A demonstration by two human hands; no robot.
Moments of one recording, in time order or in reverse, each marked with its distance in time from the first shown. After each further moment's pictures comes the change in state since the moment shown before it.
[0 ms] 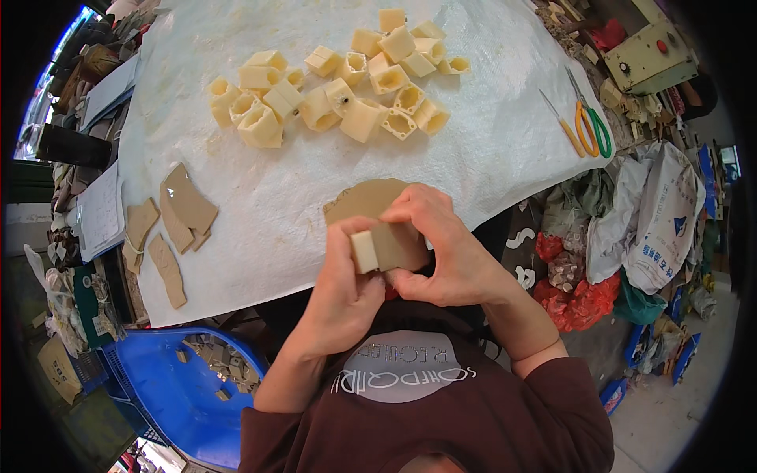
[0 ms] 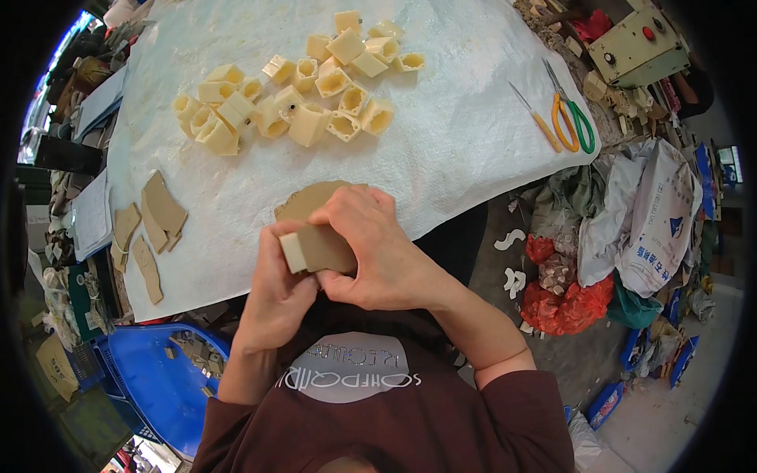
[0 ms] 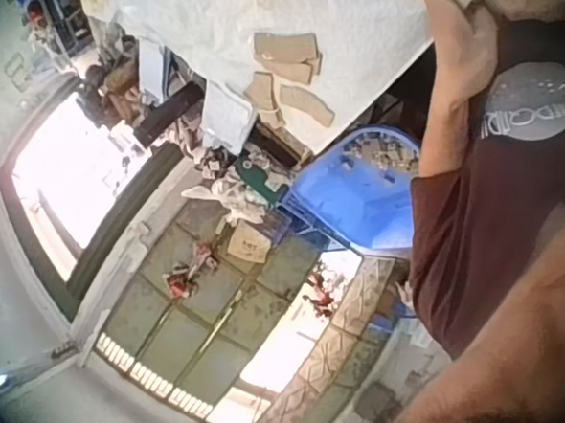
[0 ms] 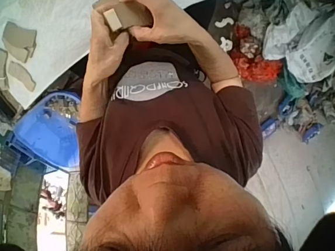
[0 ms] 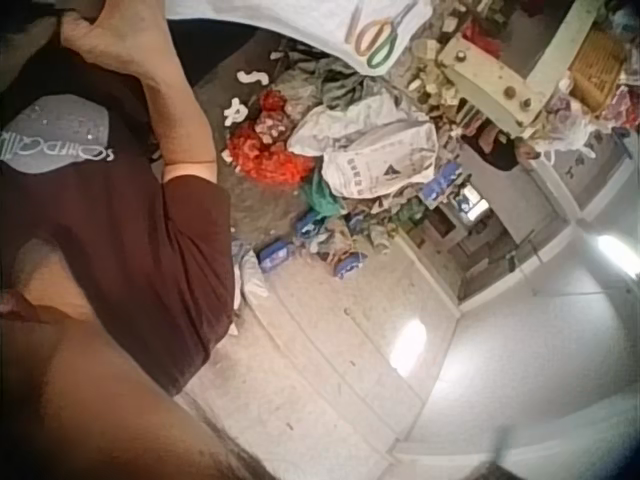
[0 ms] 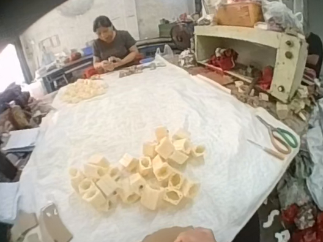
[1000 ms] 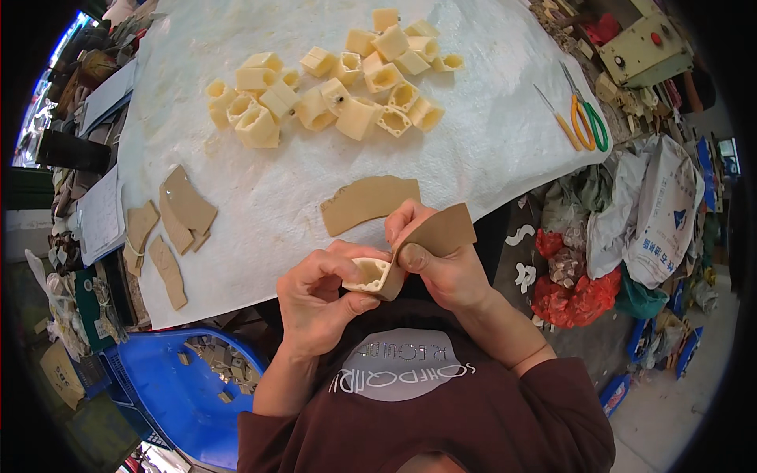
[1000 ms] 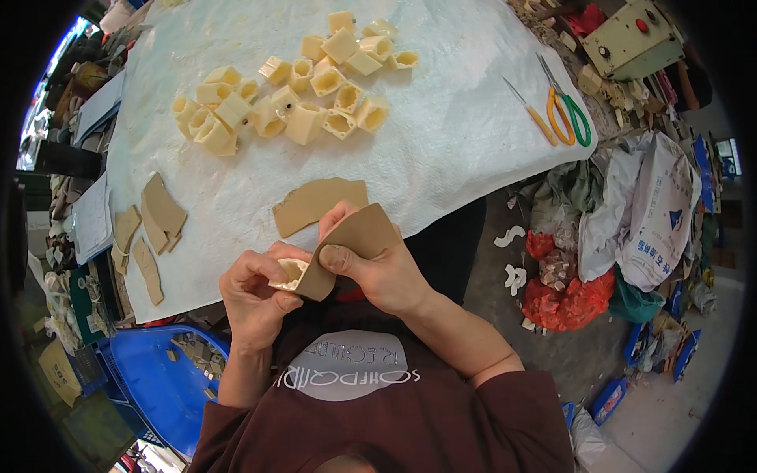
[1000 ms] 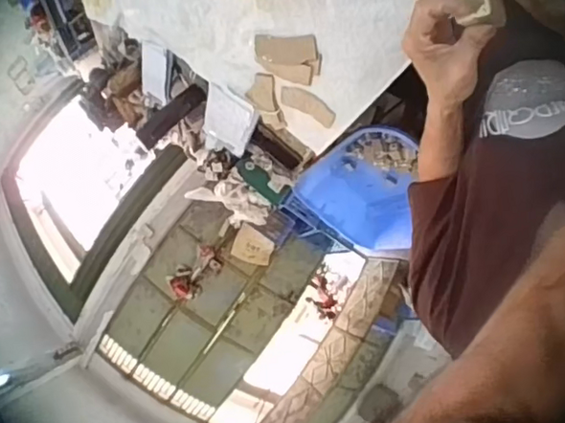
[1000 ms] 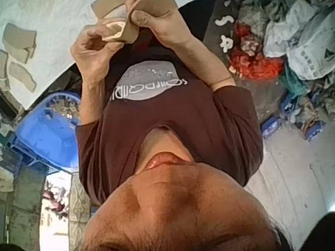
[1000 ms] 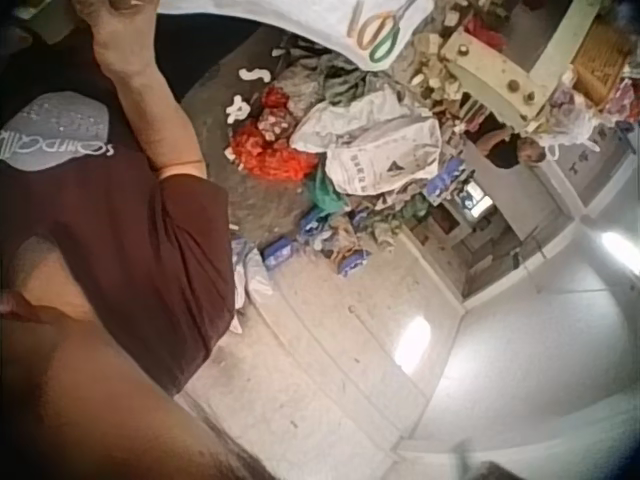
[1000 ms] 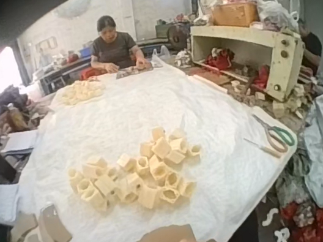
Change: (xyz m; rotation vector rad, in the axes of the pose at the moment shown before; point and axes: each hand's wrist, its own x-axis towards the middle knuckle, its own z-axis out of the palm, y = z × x) left_hand -0.010 -0.013 -0.018 -0.241 -0.014 0.314; right_hand -0.020 0.010 0.029 0.906 0.237 0.219
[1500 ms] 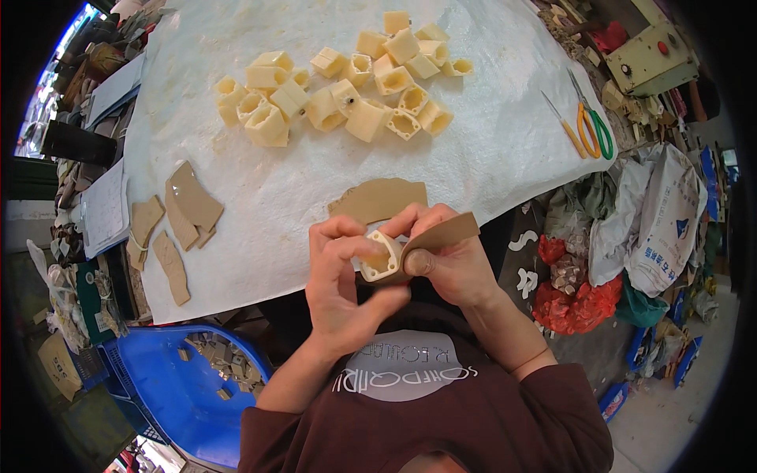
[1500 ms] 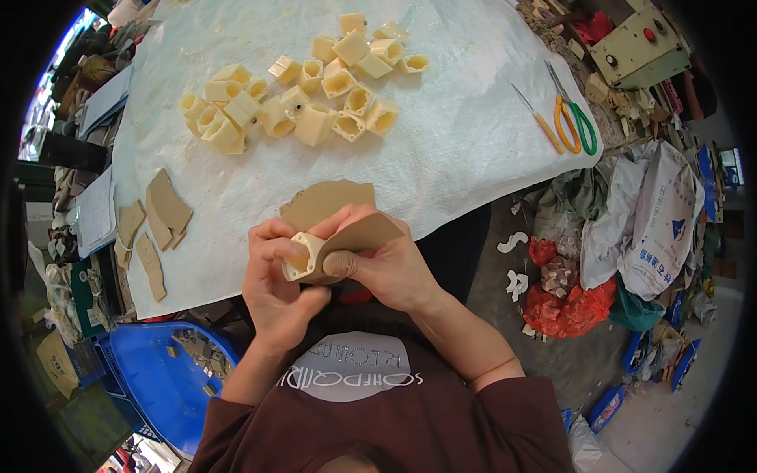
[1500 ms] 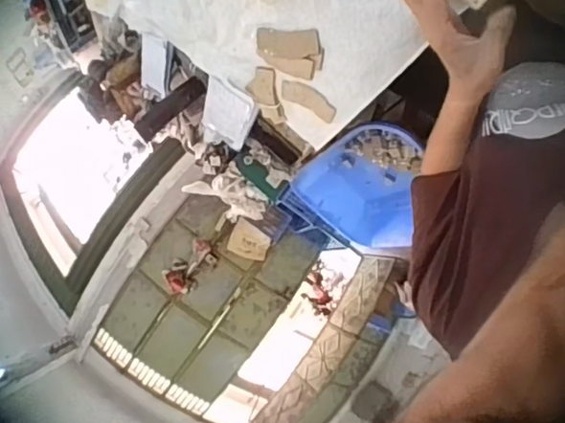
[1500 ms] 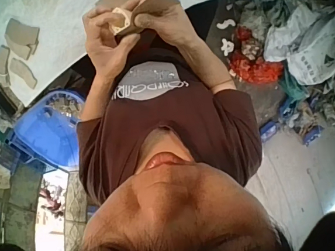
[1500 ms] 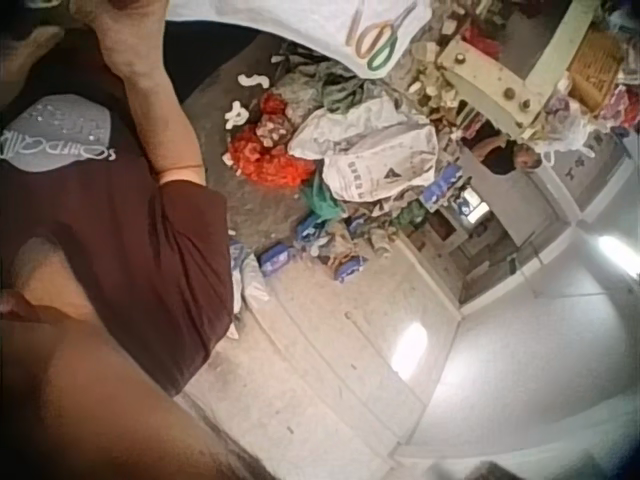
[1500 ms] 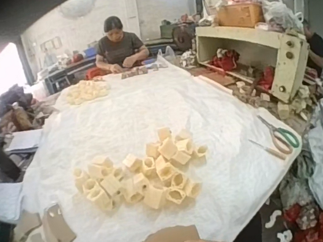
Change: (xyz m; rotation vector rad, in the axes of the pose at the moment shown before) left_hand 0.006 -0.010 0.019 0.419 0.208 0.192; right_hand 0.005 0.000 -0.002 0.068 -0.075 -0.051
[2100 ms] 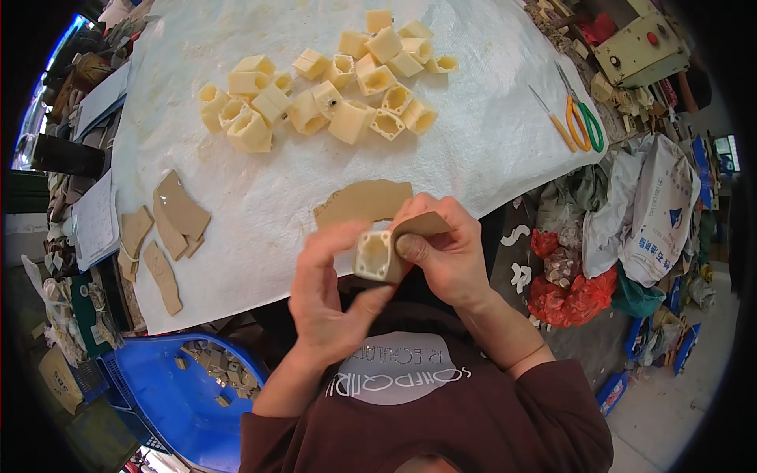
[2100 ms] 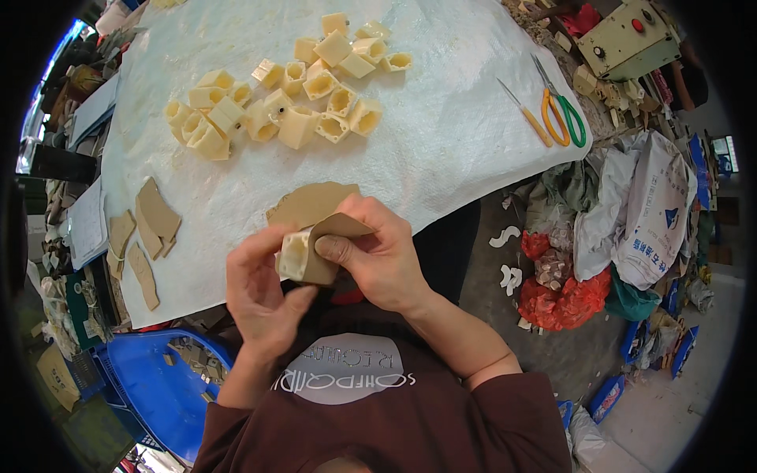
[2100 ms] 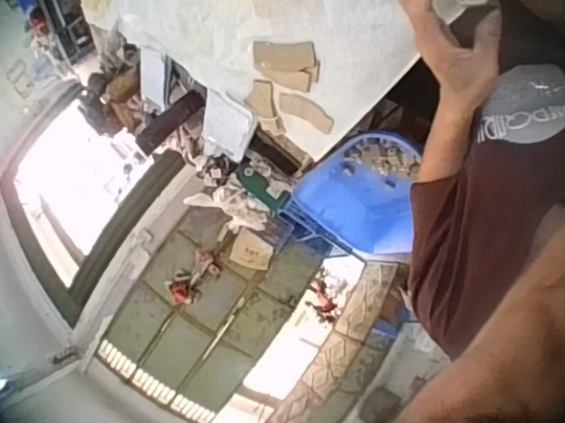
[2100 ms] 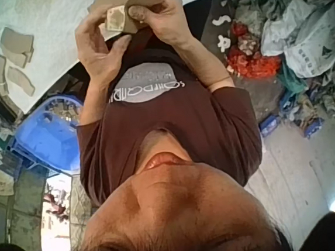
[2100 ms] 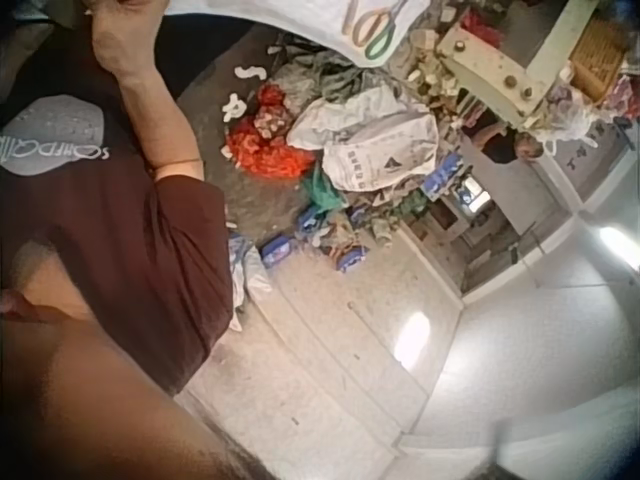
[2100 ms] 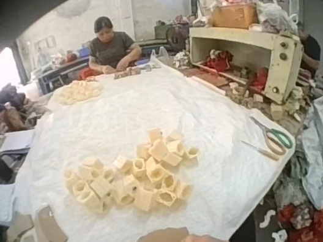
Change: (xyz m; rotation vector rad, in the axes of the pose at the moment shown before) left_hand 0.004 0.007 0.007 -0.094 0.015 -0.010; right_hand 0.001 0.002 -0.004 -0.181 0.100 -0.206
